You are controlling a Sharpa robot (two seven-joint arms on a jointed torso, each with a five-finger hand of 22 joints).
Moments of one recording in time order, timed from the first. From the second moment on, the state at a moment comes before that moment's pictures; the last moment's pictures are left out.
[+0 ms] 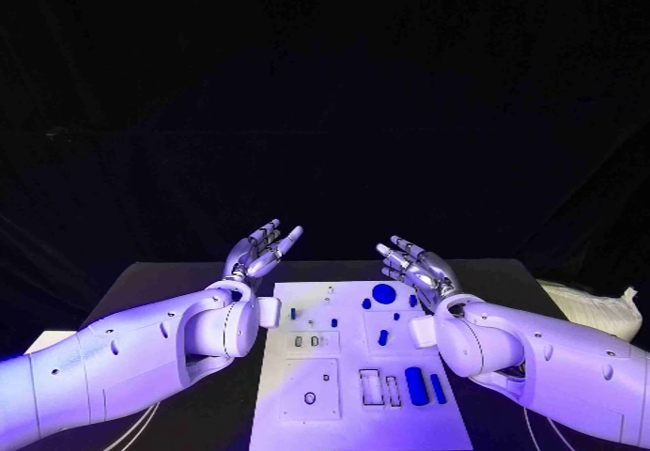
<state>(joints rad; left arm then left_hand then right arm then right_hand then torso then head) 1.10 -0.71 -0.02 1.45 0.03 -0.60 0.49 1.25 -0.15 0.04 0.29 0.14 0.26 0.14 0.03 0.03 0.22 0.21 0.03 0.03 0.35 0.21 0.03 0.04 0.11 0.14 0.28 0.02 0.02 1.00 -0.77 0.04 1.50 -0.14 -0.52 0.38 1.11 0.13 -0.02 0.02 0.29 0.23 0.14 0.02 0.03 0.31 0.26 0.03 0.03 0.30 0.24 0.03 0.03 0.06 0.31 0.29 0.04 0.04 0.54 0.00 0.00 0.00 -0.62</state>
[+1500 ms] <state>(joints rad) 1.12 -0.95 -0.01 1.80 0.07 -0.44 0.49 1.39 -0.02 0.04 0.20 0.13 0.95 0.21 0.12 0.07 1.05 0.16 0.13 0.07 1.15 0.11 0.21 0.18 0.17 0.97 0.21 0.38 0.18 1.13 -0.81 0.08 1.45 -1.40 -0.37 0.03 1.29 -0.01 0.28 -0.21 0.17 1.05 0.17 0.07 0.07 1.19 0.10 0.06 0.06 1.47 0.01 0.25 0.17 0.18 1.14 0.10 0.62 0.29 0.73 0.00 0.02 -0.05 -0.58</state>
